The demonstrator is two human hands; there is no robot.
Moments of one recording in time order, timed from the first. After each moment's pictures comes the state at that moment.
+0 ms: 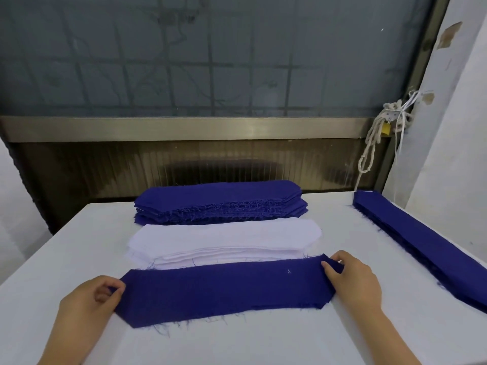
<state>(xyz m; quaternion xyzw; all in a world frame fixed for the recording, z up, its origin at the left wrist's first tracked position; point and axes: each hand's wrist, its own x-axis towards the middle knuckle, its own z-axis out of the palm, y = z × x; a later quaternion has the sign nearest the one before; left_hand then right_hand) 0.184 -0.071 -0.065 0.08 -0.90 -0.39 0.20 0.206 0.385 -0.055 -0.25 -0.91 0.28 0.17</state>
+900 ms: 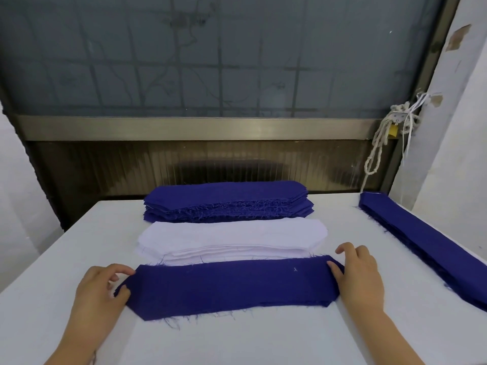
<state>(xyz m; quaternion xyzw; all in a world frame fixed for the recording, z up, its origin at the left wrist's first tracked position) 0.184 -0.073 -0.064 0.03 -0.90 -0.36 0.24 0.208 0.378 -0.058 -0.19 -0.93 0.18 0.25</state>
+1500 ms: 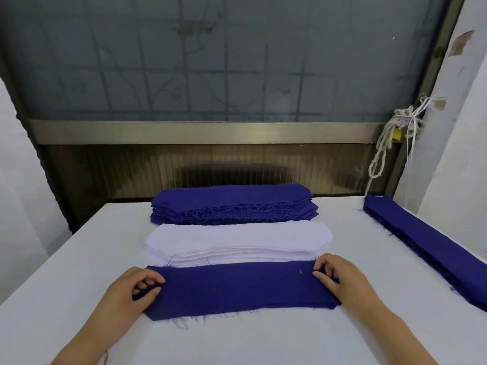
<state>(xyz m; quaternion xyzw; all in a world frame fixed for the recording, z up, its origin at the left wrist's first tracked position) 0.188 -0.063 -0.058 -0.09 -0.89 -0.42 0.13 0.204 0.380 -0.058 0.03 -0.95 0.28 0.14</state>
